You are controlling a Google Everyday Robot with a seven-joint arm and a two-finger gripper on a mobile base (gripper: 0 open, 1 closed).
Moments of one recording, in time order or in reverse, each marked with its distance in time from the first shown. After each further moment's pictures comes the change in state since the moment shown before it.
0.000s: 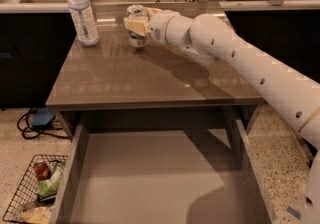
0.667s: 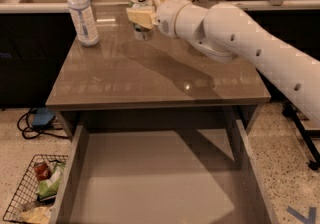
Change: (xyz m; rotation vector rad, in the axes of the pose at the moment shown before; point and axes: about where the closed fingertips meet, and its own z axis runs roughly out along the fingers) arm -0.051 0.020 -0.055 0.034 -0.017 -0.056
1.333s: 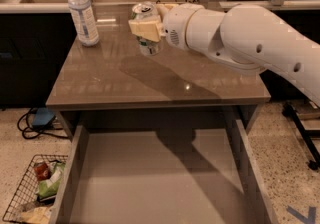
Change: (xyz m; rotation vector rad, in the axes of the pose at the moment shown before) arm -0.016 0.049 -0.072 0.000 0.096 -0.026
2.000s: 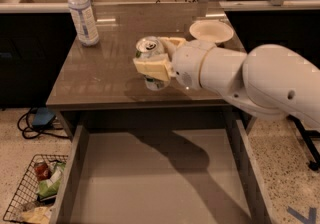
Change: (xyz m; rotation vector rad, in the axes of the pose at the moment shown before) arm 0.043 0.058 -0.065 -0.069 0.030 -0.026
